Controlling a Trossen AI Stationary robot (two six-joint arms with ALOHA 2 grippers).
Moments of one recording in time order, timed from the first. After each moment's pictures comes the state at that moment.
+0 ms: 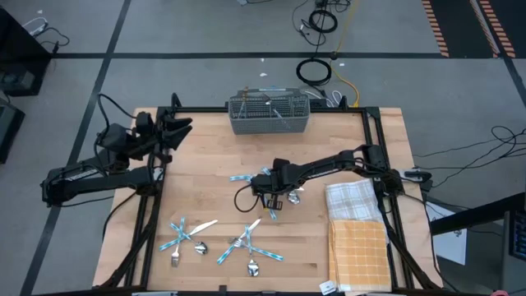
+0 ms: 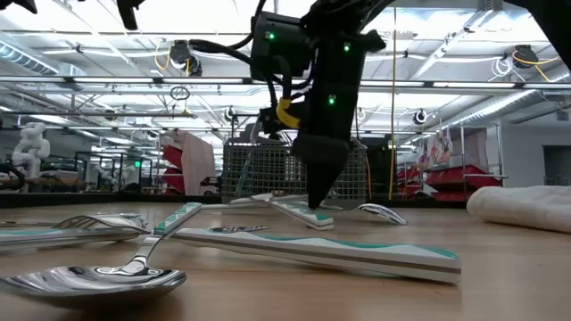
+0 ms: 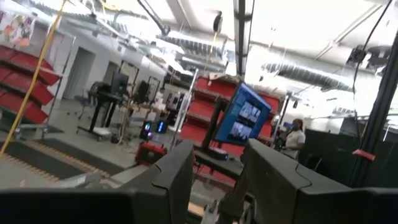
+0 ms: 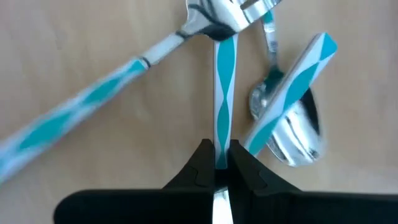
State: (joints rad) left arm 0.33 0.44 0.53 0.27 0.07 -0.33; right arm 0.07 2.13 1.56 -0.86 0.30 0.25
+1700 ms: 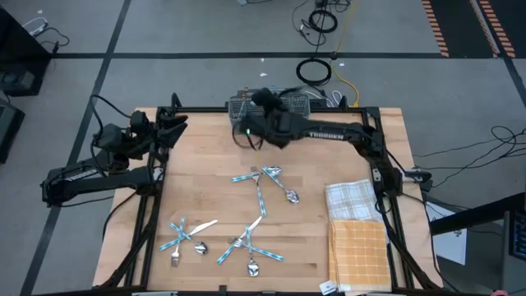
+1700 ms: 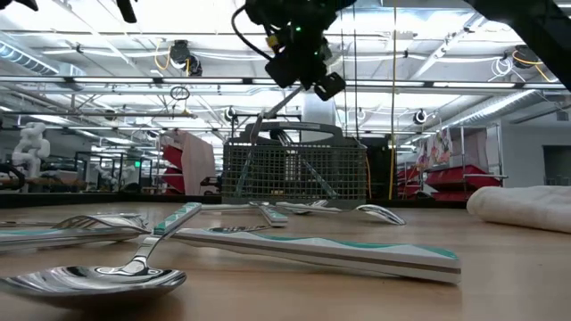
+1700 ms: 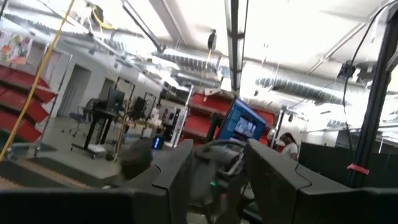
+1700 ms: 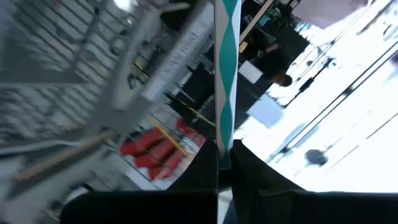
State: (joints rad) left arm 0.33 0.43 0.53 0.34 0.07 -0.33; right arm -0.21 2.12 2.01 -0.83 1.27 -1.28
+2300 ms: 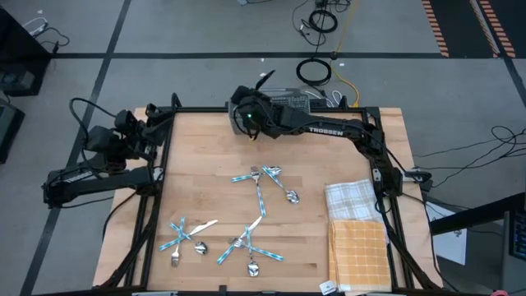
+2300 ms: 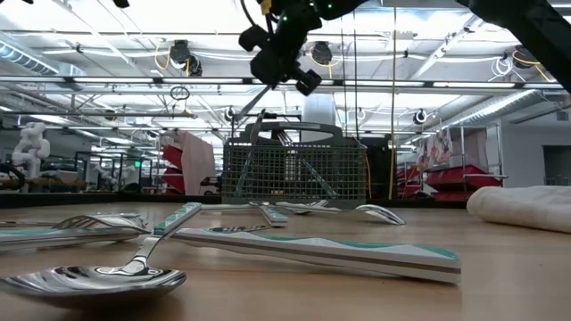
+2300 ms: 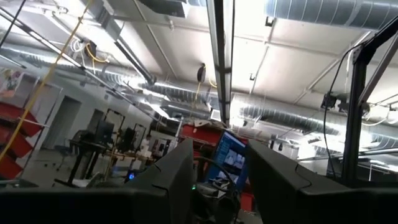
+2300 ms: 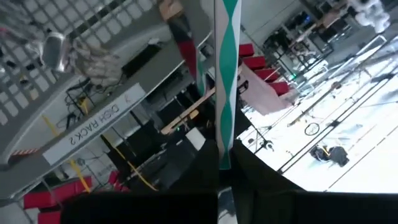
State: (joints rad) left arm 0.33 0.39 0.53 0.44 0.06 -0.33; right arm -0.25 2.13 2.01 -0.41 0.94 -1.91
